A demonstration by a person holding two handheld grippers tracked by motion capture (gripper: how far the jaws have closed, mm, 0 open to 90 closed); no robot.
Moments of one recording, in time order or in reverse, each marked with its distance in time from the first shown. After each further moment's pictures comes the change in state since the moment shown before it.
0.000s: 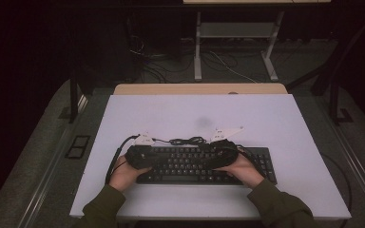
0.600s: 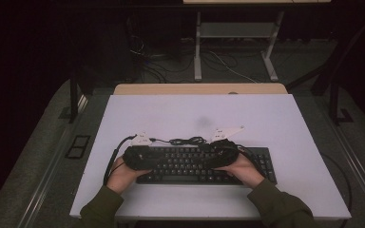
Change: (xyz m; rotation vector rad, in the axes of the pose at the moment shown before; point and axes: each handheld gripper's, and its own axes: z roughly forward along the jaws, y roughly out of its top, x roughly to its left) left arm -0.005 0.000 -0.008 -0.027 0.015 -0.020; right arm 0.000 0.000 -0.001 0.001 -0.001 0.009
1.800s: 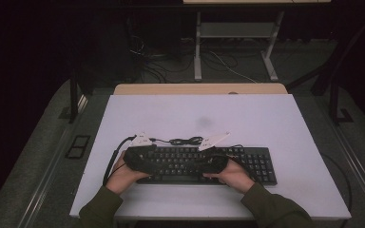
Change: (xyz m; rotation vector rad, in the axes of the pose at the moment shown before) left arm -0.002 -0.002 0.002 -0.028 0.051 -0.014; right arm 0.021 -0.005 0.029 0.087 0.124 -0.028
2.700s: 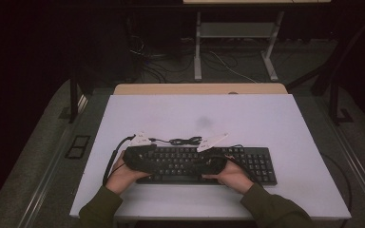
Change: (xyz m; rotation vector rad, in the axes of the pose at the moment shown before) left arm 0.000 0.001 -0.002 -0.013 0.005 -0.001; right arm 0.001 0.001 0.000 -0.002 -0.005 0.002
